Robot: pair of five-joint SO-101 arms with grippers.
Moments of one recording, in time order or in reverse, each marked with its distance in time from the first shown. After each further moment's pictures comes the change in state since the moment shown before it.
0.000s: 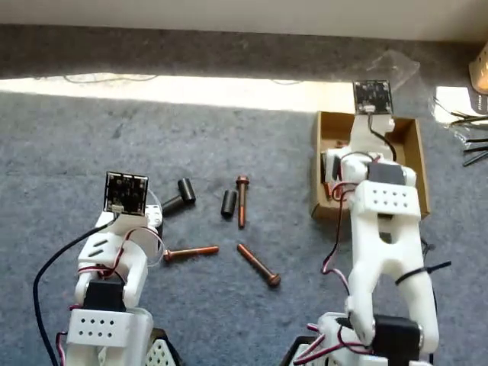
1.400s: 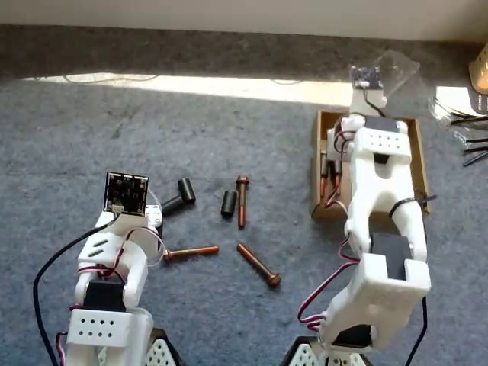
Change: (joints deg) left arm 0.1 0.0 0.1 0.0 0.0; right arm 1.1 29.3 -30.3 11.0 0.1
